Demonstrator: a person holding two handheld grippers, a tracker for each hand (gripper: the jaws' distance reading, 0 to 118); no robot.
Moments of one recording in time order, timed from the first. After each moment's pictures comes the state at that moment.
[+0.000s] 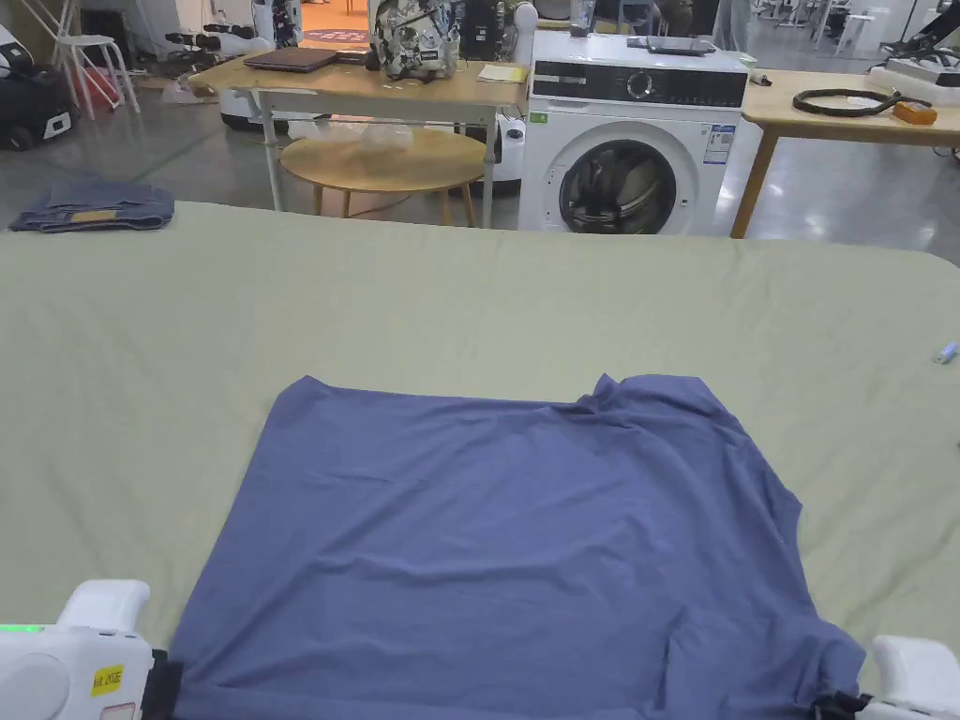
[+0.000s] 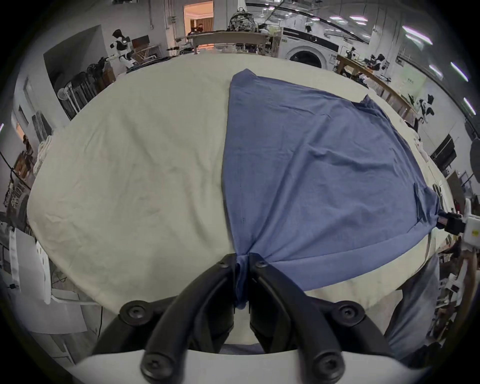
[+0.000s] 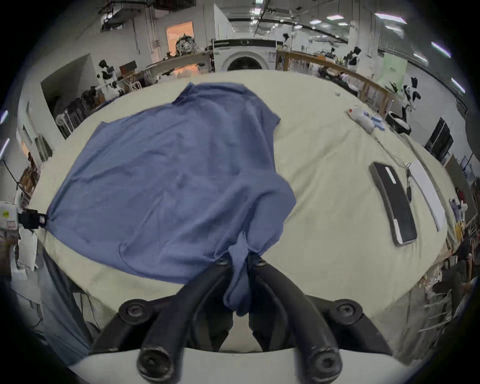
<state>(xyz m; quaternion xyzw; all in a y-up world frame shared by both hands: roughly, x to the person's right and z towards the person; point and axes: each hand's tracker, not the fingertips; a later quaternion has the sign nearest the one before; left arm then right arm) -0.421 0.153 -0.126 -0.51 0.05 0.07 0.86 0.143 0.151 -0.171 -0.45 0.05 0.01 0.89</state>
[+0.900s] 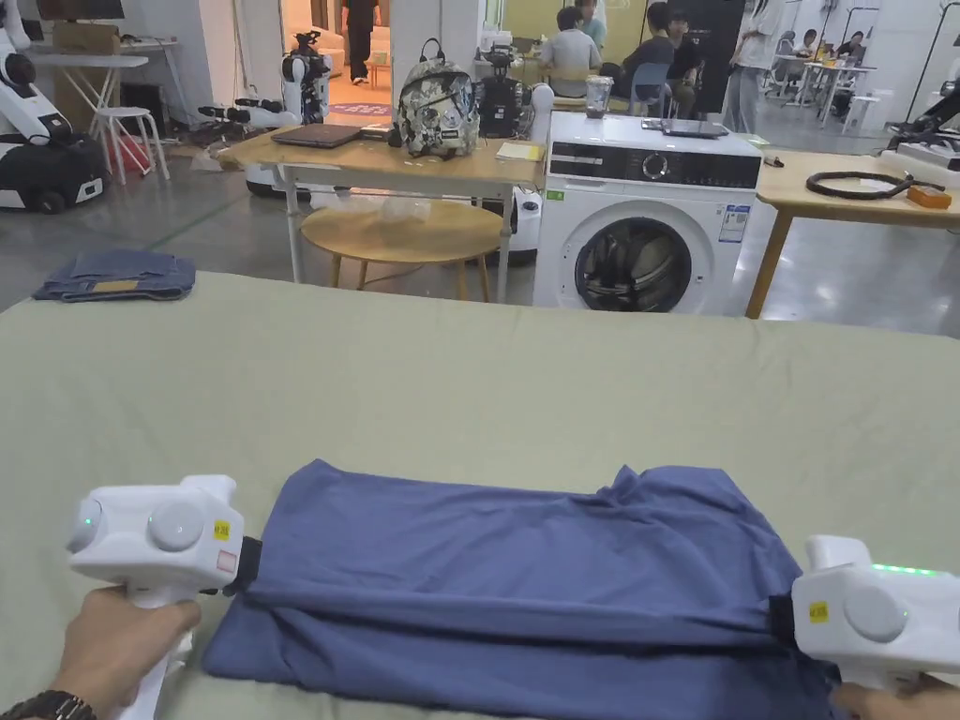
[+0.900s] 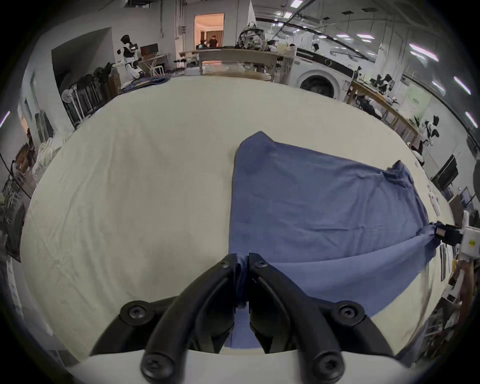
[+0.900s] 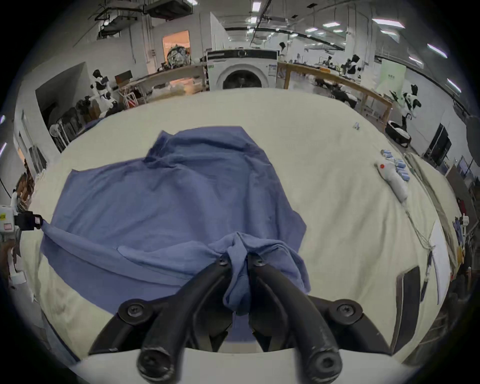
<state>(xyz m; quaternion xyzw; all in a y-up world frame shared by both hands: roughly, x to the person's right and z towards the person) -0.440 0.172 -0.325 -0.47 0.07 0.09 0.88 0.100 0.157 -0.374 -0.44 0.04 0.01 0.89</state>
